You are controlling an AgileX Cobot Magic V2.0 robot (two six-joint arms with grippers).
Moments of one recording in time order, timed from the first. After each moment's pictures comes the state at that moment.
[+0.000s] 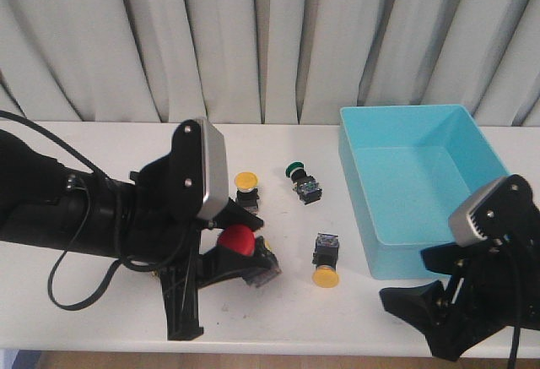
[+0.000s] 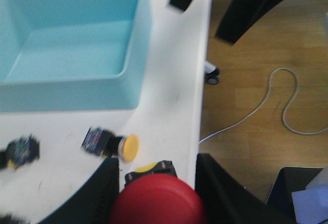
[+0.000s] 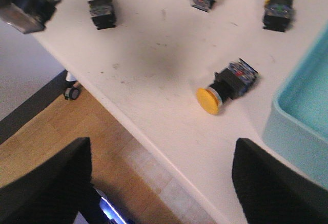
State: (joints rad) left arm -0.52 1.39 -0.96 -1.06 0.72 1.63; right arm 0.08 1.03 -0.55 0.92 0.71 -1.20
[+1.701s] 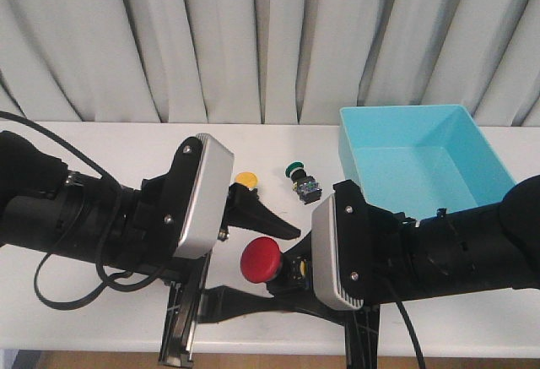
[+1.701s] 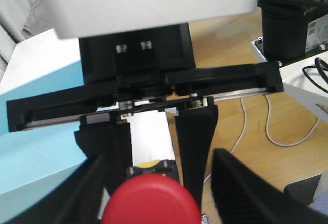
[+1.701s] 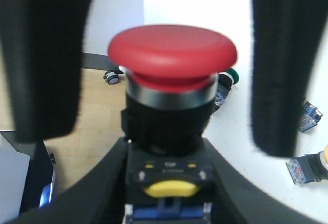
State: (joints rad) left arm -0.52 1.40 -0.96 -1.27 0.89 2.00; right arm 0.47 1.32 -0.78 1.09 0.71 -1.87
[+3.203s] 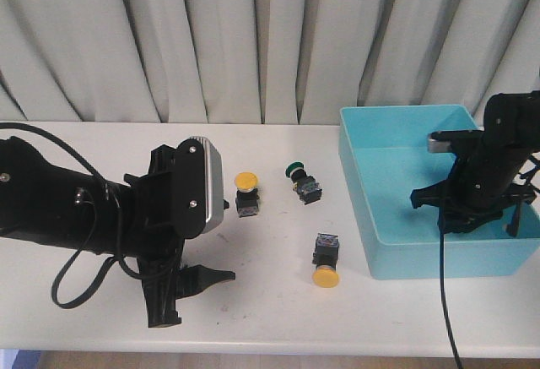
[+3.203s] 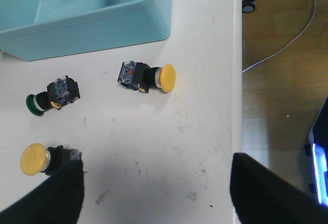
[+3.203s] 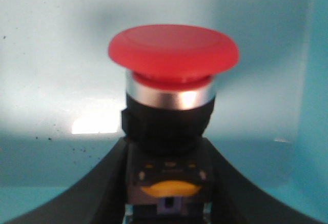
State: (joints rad) left arm -0.52 1.40 -0.96 -0.68 0.59 1.43; right arm -0.02 2.01 -1.38 -0.04 0.90 -0.04
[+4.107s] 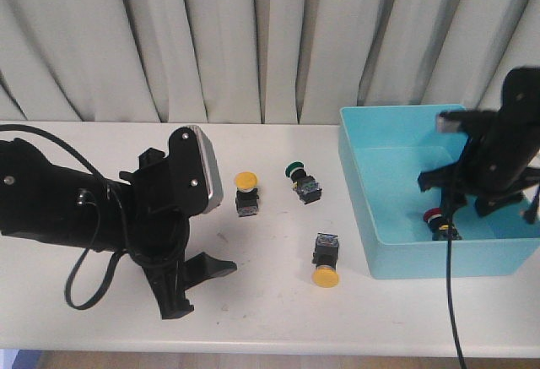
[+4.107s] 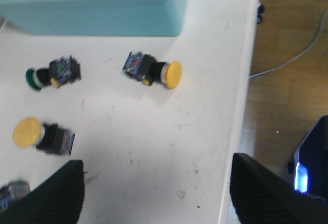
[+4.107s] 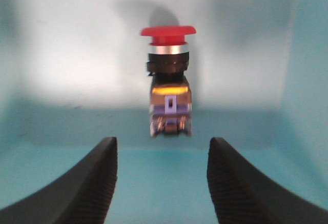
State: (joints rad) left arm -0.52 1.42 -0.96 -0.60 0.55 1.15; right arm -0.01 1.85 -1.39 -0.01 1.01 -0.06
